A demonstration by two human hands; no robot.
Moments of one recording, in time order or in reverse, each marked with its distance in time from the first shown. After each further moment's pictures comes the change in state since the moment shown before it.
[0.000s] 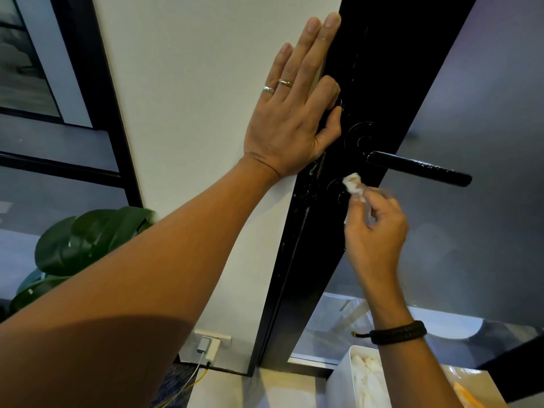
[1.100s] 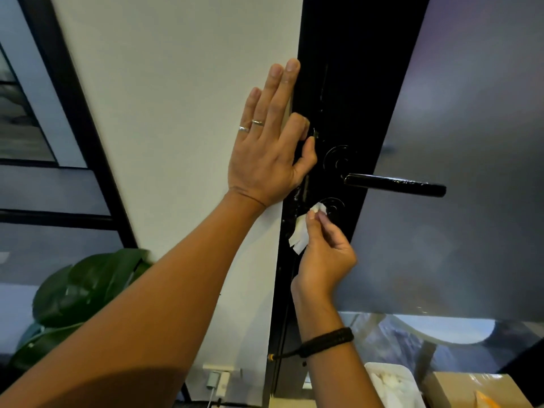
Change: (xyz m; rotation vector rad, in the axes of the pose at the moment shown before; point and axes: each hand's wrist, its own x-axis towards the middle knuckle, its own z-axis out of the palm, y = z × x) left_hand -0.003 -0.002 -0.001 -0.017 -0.036 0.003; right_hand -0.029 -0.029 0.075 0.778 0.439 0.645
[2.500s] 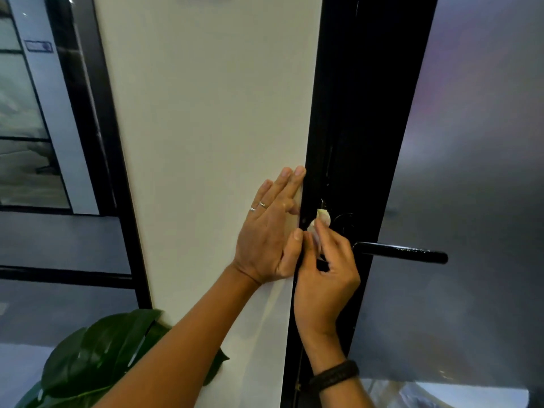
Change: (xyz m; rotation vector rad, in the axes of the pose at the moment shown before) left_hand -0.014 -0.014 -0.010 -0.461 -0.010 -0.032; right_hand -0.014 -0.042 0.052 -0.364 -0.272 -0.822
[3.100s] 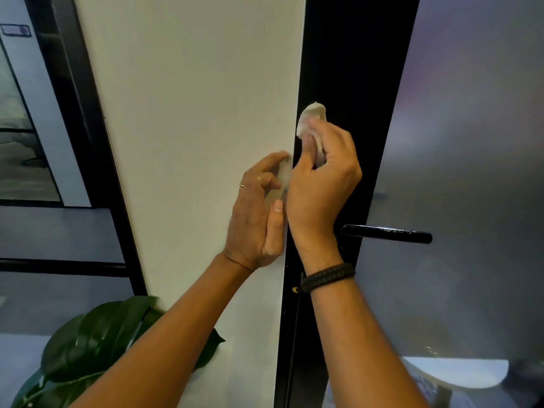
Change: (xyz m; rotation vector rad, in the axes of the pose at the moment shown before) left_hand 0.005 0.014 -0.011 -0.282 0.110 -0.131; right_hand 0.097 -0.054 0.043 -0.047 0.076 -0.178
